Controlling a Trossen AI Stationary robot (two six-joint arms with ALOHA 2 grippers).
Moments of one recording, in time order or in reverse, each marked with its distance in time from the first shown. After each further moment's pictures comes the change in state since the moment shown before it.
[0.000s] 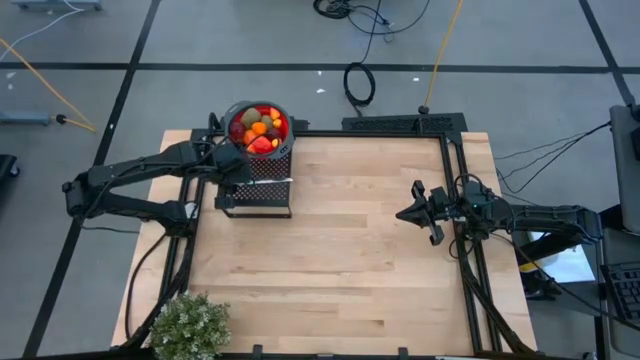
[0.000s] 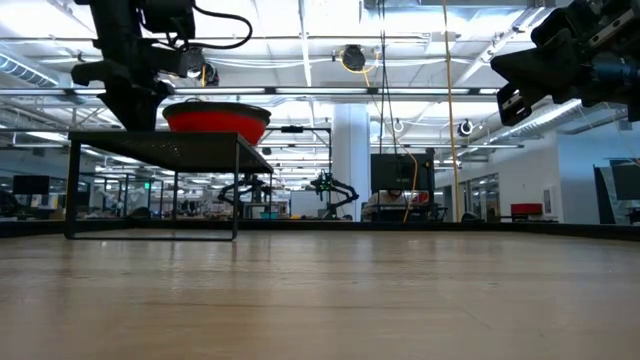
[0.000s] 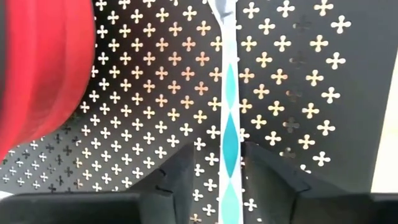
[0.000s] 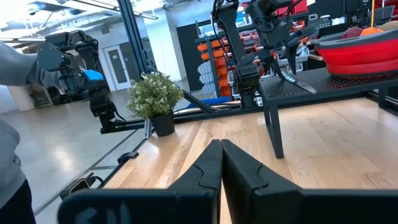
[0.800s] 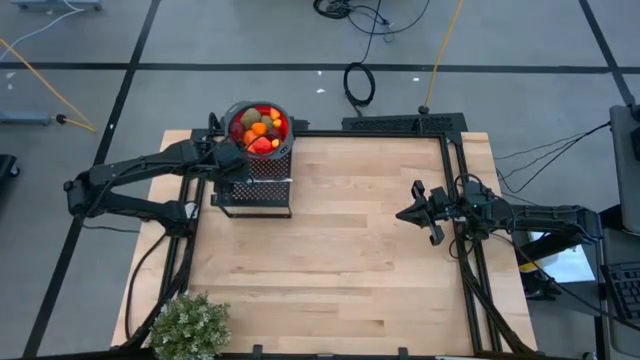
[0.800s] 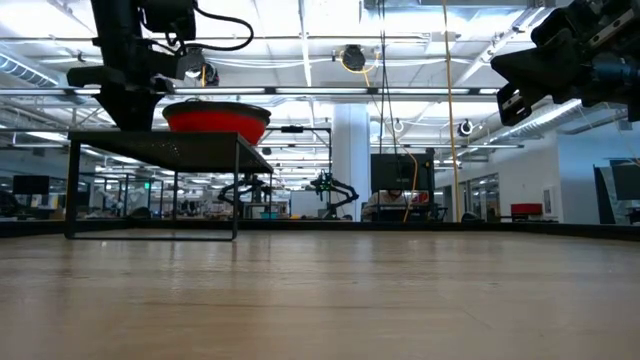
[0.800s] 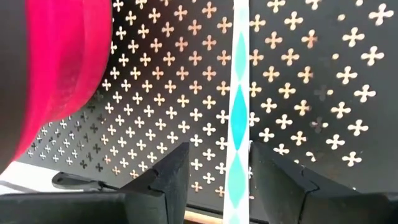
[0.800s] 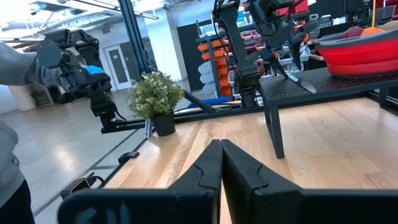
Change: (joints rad) left arm -0.001 0.002 0.029 -0.033 -0.124 0.063; right arm 0.000 0.000 0.000 0.000 -0.003 0.000
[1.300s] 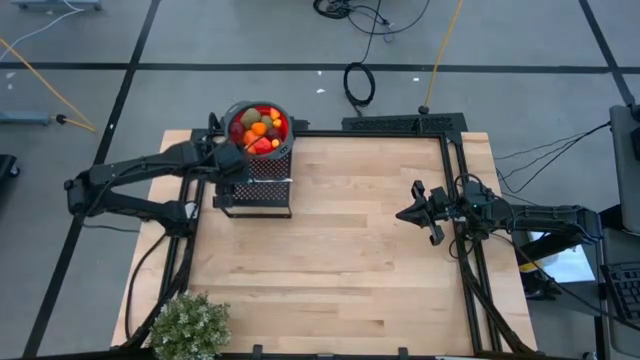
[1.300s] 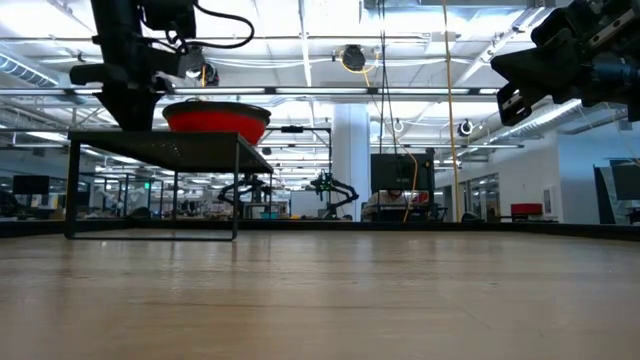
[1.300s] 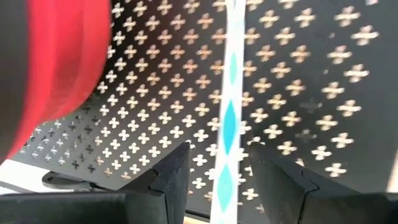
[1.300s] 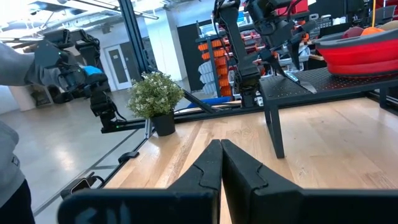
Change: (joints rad) left arm -0.023 -0.001 0.002 0.003 0.006 -0.066; right arm 0.000 0.000 0.000 0.000 0.000 0.000
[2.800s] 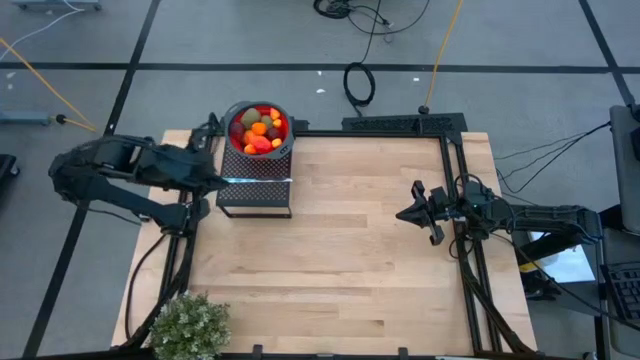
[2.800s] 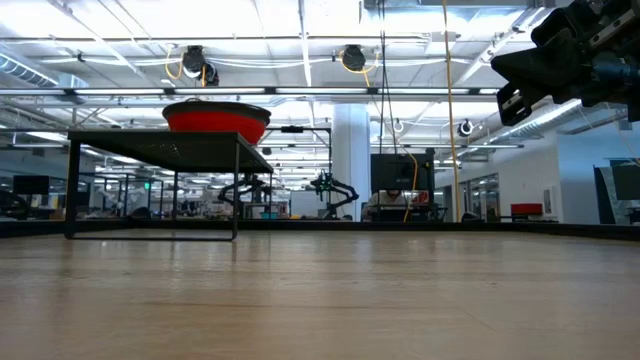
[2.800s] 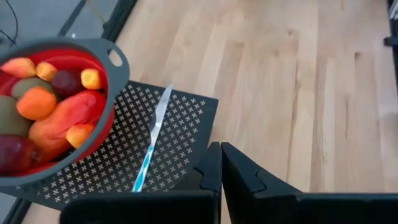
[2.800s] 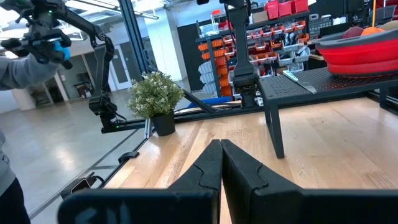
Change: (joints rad) left arm -0.476 -0.130 0.496 -0.145 0.006 -0.641; right arm 0.000 0.000 0.000 0.000 0.000 0.000
